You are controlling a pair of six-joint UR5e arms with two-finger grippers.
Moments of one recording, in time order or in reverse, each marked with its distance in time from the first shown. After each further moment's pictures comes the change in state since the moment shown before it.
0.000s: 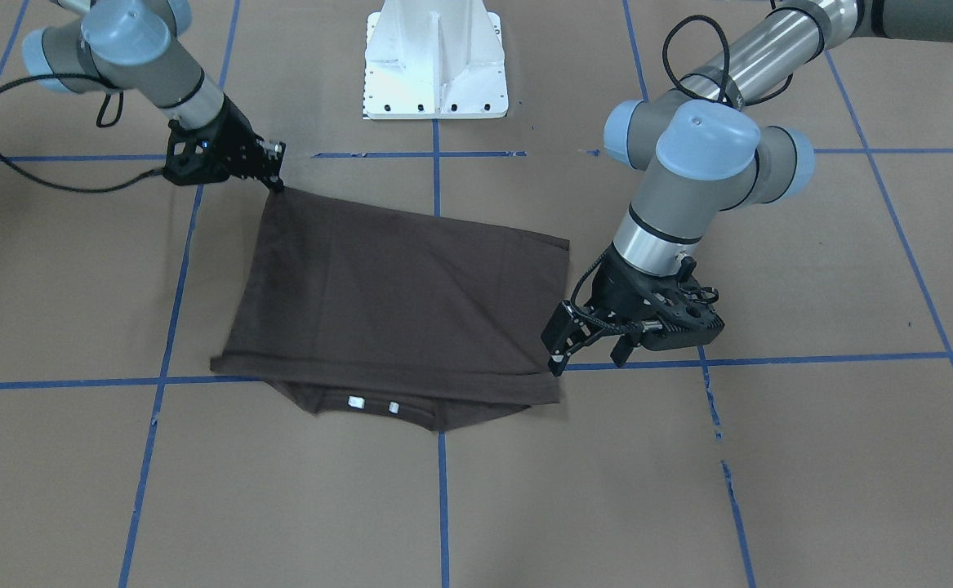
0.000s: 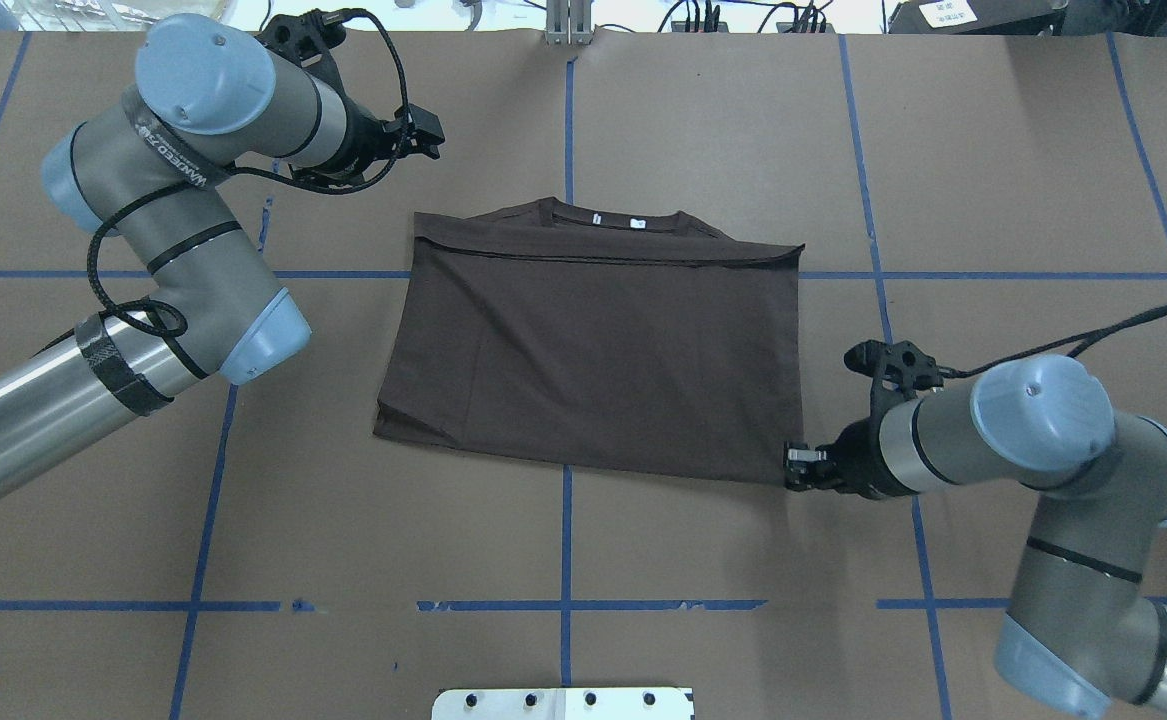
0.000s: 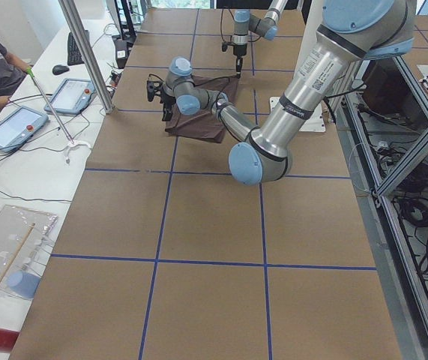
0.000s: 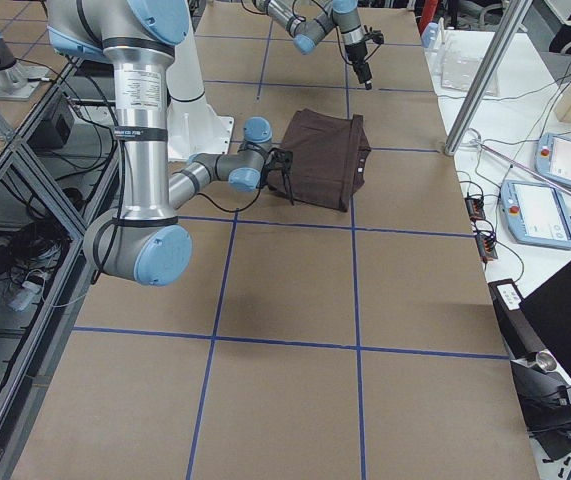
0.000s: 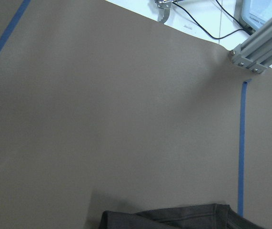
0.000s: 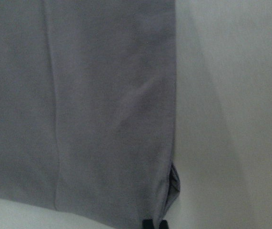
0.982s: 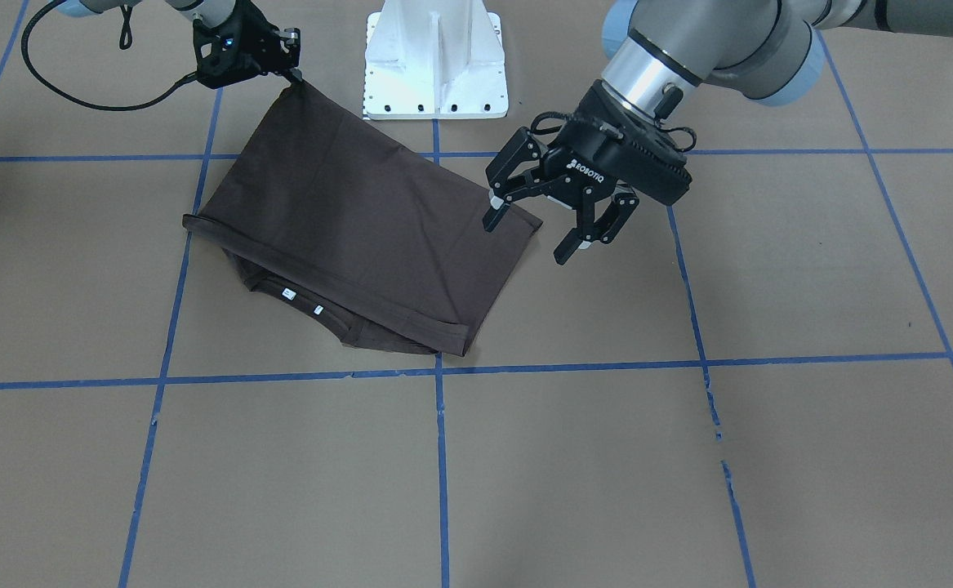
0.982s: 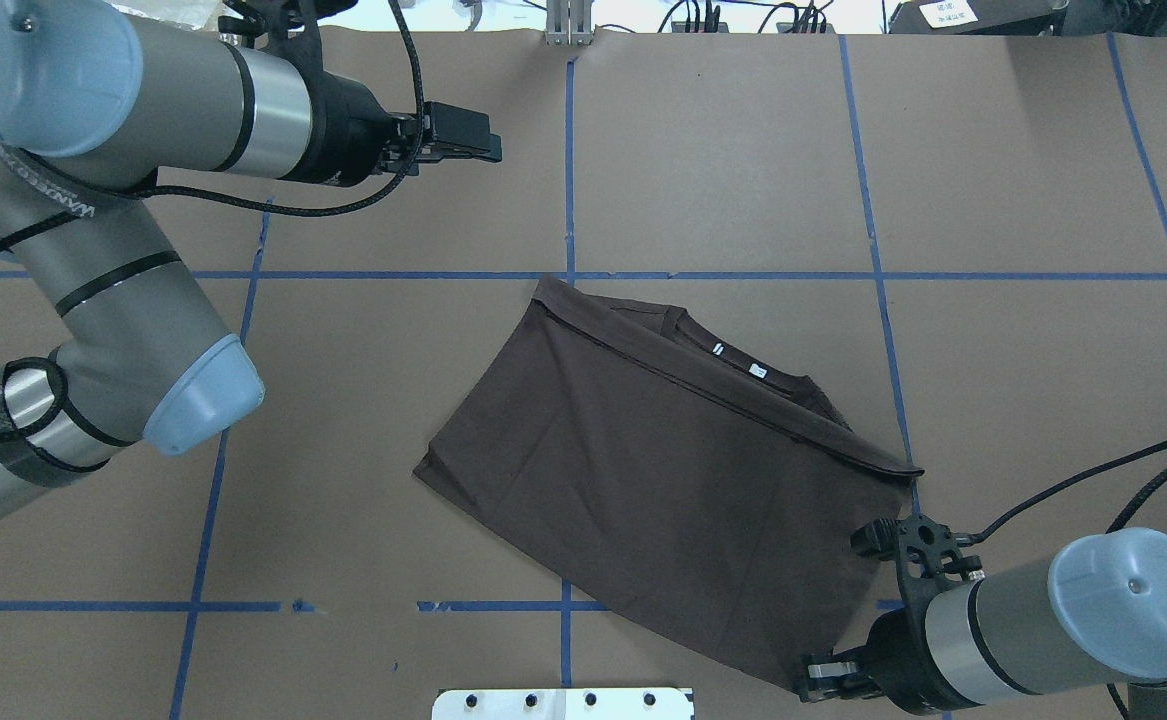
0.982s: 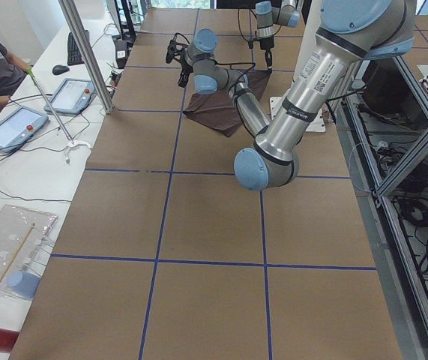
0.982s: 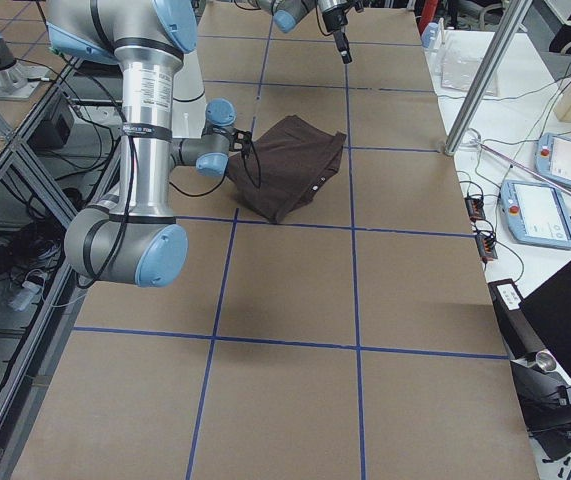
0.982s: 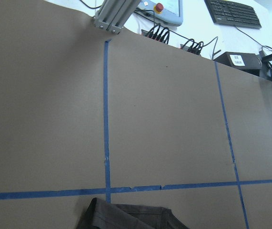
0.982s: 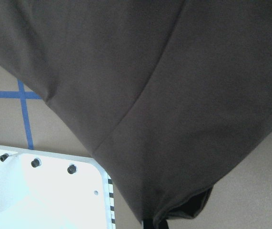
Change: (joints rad) left arm 0.025 0.062 -0.308 -0.084 0.005 0.186; right arm -0.203 -0.071 0.175 0.003 -0.003 0.053
